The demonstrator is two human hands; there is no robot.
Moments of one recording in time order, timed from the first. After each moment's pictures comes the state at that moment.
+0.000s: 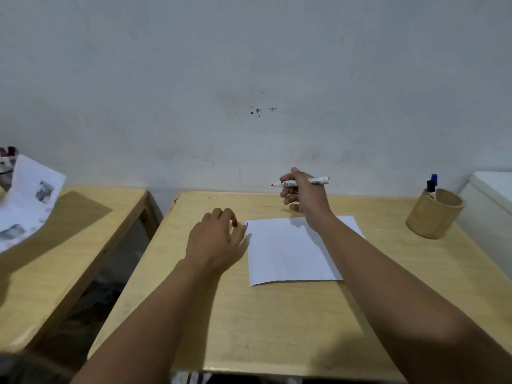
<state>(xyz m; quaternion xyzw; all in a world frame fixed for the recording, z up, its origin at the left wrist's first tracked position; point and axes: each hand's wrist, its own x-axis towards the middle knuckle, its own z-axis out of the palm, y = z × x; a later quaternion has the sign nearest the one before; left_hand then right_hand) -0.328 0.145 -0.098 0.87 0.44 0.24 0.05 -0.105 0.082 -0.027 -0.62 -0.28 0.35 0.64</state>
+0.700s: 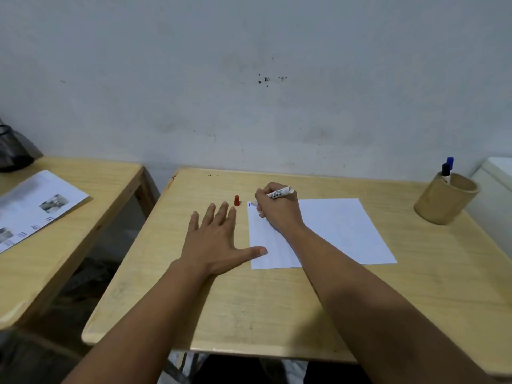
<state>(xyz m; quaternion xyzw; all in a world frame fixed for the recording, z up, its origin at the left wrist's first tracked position) -0.349 0.128 -0.119 0.90 0.44 0.02 0.08 -0.163 0.104 -0.112 -0.70 -0.36 0.28 0.55</state>
